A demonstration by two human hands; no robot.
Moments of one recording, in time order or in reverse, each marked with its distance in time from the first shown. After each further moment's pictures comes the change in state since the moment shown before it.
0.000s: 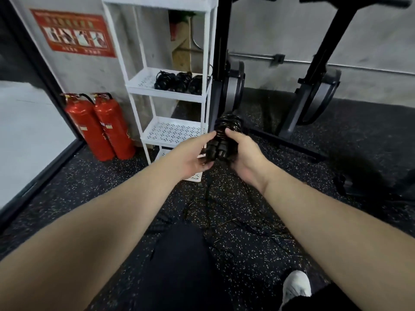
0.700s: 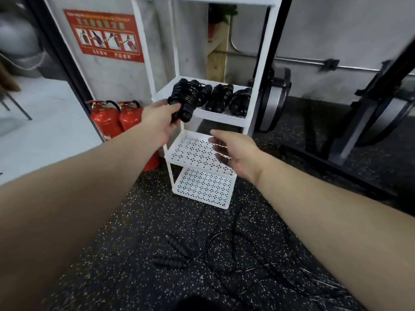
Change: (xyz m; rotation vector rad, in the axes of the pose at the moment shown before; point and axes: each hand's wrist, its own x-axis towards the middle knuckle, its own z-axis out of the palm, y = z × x) left_hand 0.172 0.155 -0.148 -0.274 0.460 0.412; right_hand 0.179 -0.011 0.126 -0.256 -0.132 0.124
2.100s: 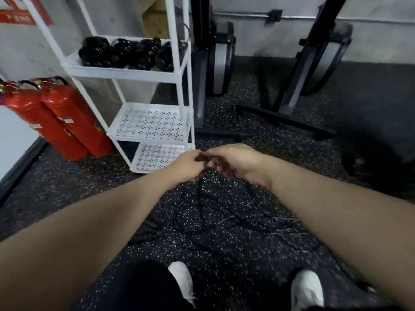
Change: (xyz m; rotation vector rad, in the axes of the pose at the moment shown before) left_hand -0.129 -0.215 0.047 1.201 -0.748 -0.034; right_hand -0.069 0.087 -0.160 -0.301 -0.020 0.157
